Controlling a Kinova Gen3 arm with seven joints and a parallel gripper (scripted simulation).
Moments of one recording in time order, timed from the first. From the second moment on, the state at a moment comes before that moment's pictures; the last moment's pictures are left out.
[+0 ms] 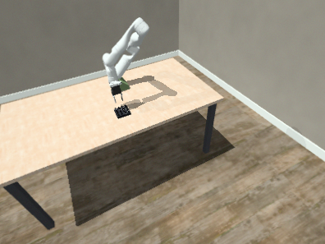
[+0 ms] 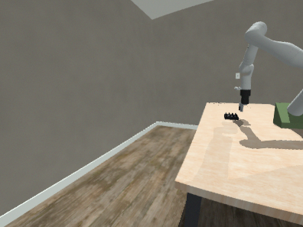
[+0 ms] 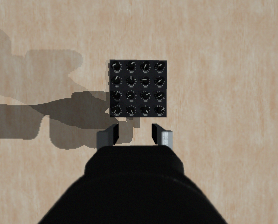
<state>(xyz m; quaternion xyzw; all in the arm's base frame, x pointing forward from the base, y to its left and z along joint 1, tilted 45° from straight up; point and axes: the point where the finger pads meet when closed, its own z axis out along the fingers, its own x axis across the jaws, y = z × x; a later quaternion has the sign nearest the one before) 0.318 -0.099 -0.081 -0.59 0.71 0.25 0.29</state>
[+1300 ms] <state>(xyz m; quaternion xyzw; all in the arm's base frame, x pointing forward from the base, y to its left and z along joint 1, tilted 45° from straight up) 0.320 -0.098 -0.080 -0.61 0.70 0.25 0.29</state>
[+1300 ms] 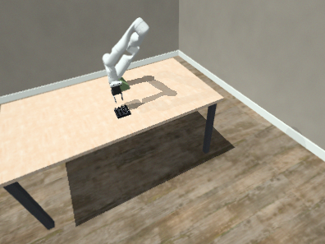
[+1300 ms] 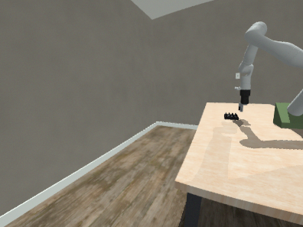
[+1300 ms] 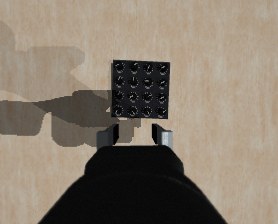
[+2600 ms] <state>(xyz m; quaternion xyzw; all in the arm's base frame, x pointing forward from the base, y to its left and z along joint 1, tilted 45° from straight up) 0.395 -0.118 -0.063 -0.92 0.13 0.00 0.38</state>
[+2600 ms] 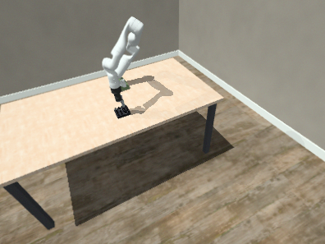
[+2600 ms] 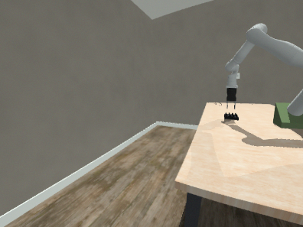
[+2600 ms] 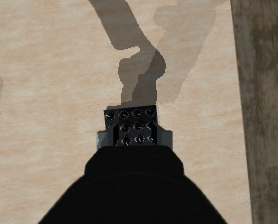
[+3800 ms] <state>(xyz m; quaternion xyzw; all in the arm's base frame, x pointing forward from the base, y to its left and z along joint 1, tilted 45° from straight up) 0.399 -0.123 -0.063 -0.92 0.11 -0.02 0.38</state>
